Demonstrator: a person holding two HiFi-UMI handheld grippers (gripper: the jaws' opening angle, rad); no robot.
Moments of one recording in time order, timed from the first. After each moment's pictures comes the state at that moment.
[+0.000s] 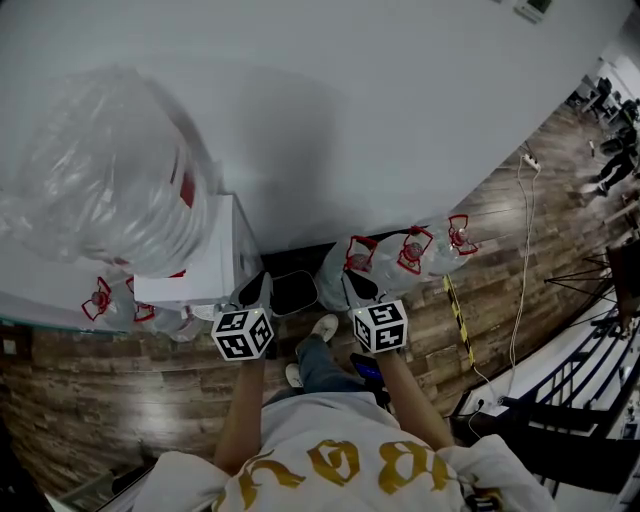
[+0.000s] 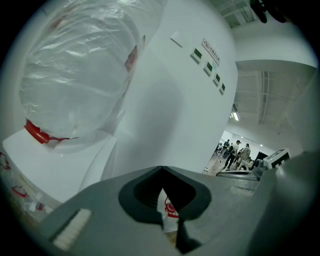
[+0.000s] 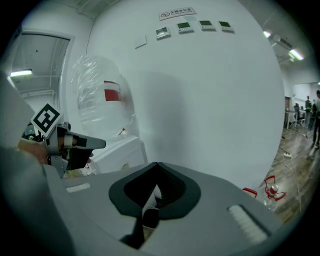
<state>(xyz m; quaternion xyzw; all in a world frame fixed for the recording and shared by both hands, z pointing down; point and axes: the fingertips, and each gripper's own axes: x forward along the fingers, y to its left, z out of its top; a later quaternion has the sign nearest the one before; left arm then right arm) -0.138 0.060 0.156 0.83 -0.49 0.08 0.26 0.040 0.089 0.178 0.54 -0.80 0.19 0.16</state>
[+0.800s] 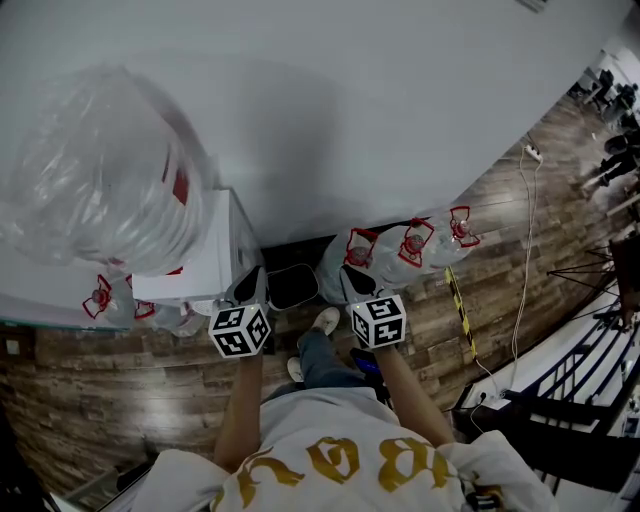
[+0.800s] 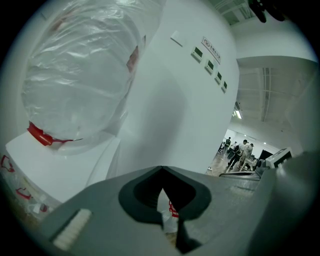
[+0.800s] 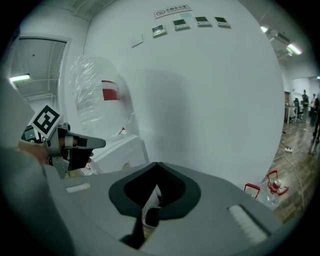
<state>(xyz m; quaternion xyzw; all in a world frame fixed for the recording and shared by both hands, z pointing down) -0.145 0.056 0.159 0.82 -0.51 0.09 0.26 0.038 0.087 0.187 0.54 -0.80 0.21 0.15</state>
